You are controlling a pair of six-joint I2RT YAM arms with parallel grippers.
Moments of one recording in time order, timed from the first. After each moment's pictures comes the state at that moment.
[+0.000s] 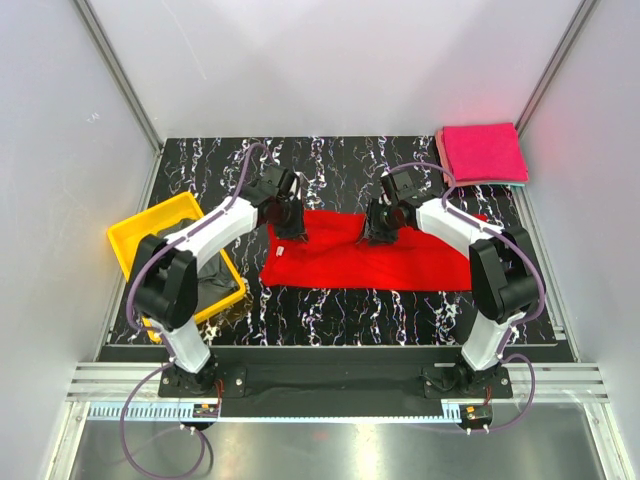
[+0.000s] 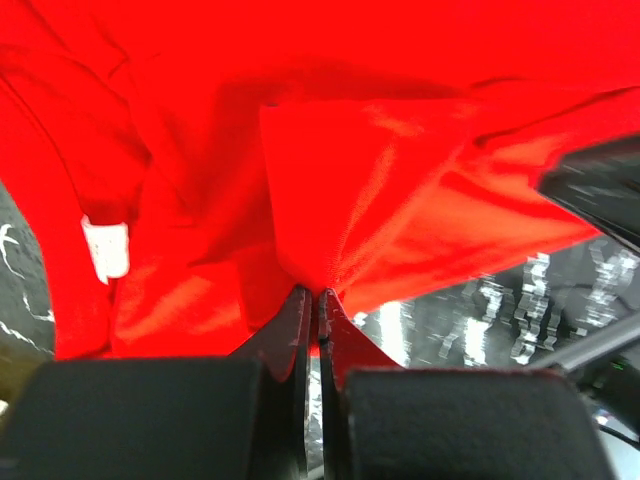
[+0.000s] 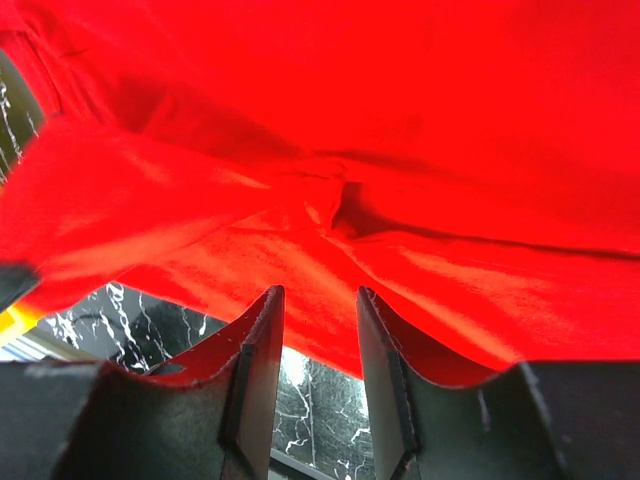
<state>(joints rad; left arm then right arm) -0.49 1.74 1.33 -0.63 0.21 -0.50 0.42 1.79 1.24 -0.48 -0.26 0.58</state>
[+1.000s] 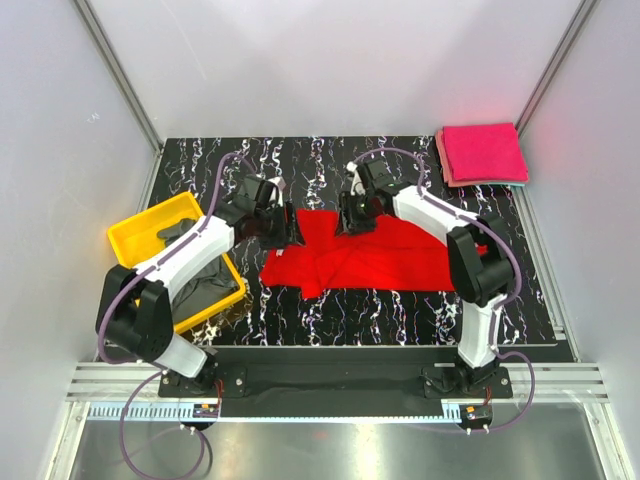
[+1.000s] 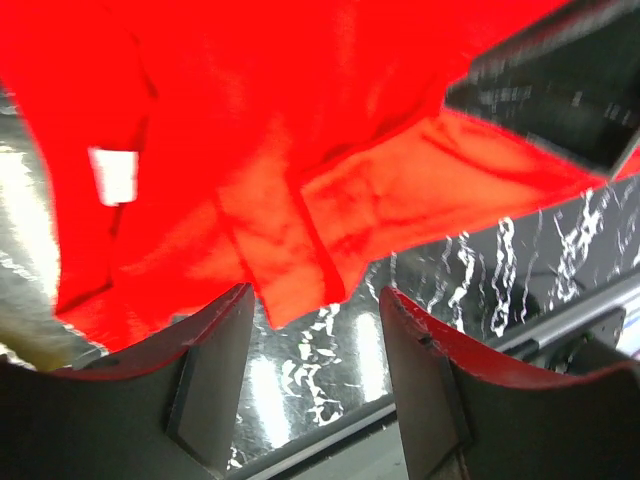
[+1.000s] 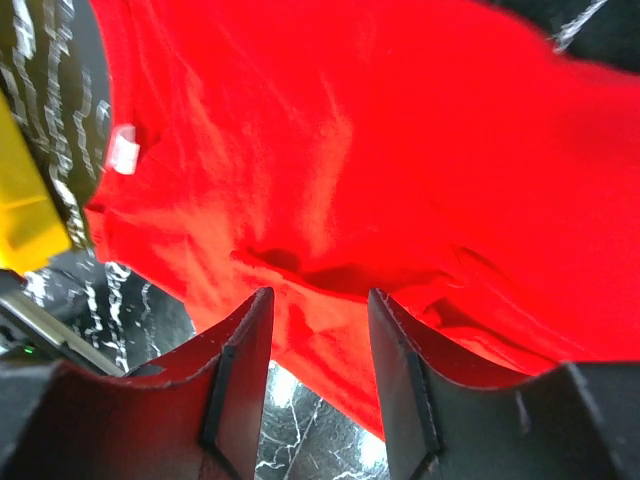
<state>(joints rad) -0.47 1.50 1.12 -0.55 0.24 -0.54 0.48 1.93 1.45 -0.49 -0.34 0.38</state>
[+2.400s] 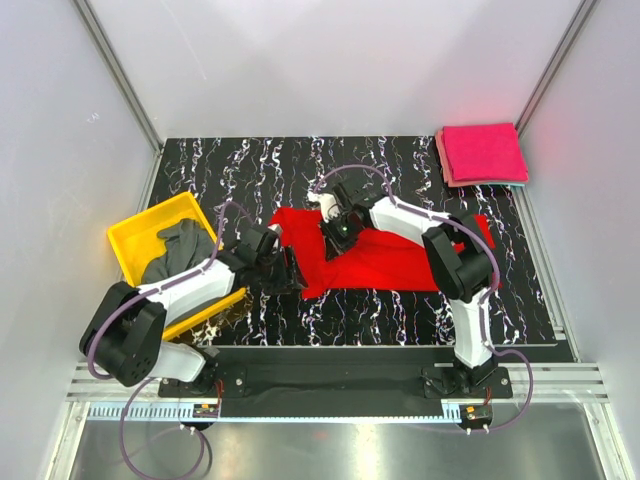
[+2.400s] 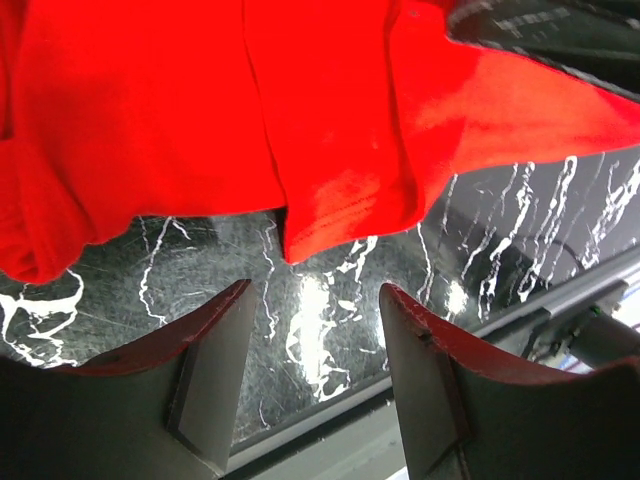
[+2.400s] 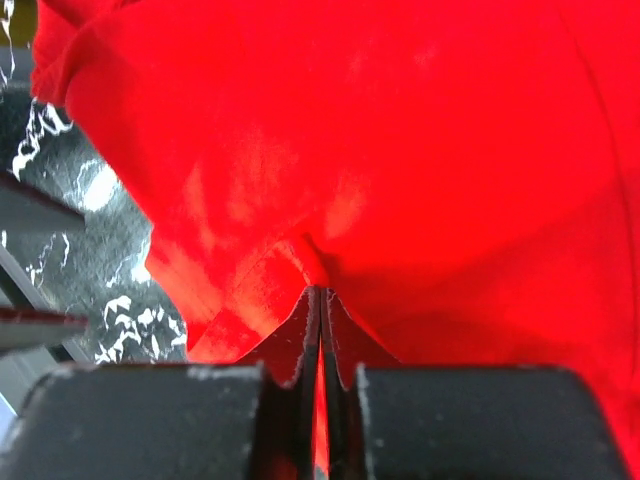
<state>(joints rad) -0.55 1.37 0.69 -0.30 0.25 -0.77 0.61 2.08 1.50 -0.54 -0.49 -0.07</state>
